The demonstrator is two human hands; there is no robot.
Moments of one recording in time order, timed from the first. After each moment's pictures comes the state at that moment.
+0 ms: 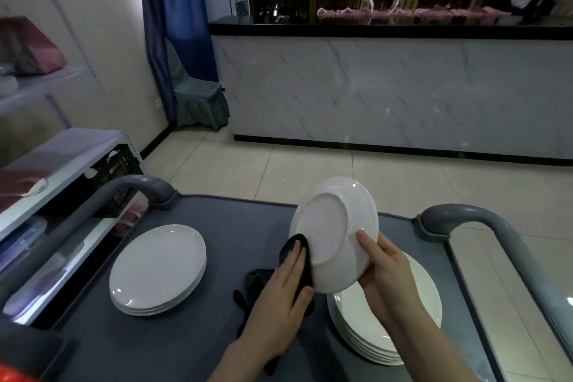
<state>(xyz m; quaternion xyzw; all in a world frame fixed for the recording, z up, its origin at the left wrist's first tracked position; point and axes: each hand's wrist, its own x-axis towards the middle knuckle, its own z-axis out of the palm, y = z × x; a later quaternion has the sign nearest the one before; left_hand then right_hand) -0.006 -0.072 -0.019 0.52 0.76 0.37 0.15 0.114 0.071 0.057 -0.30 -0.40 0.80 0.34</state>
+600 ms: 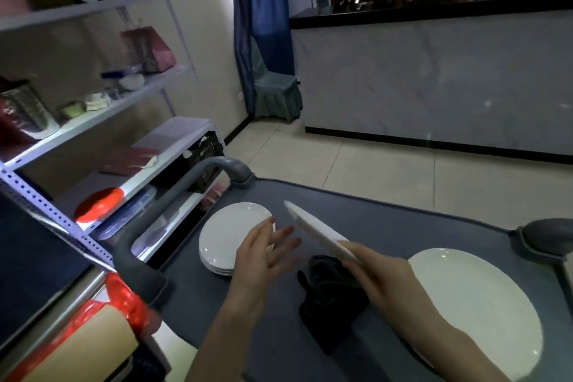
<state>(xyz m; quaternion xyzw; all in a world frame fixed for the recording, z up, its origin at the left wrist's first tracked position) -0.049 -0.146 0.062 0.00 0.60 0.77 0.24 0.091 0.016 0.069 -0.05 -0.89 0.38 0.24</state>
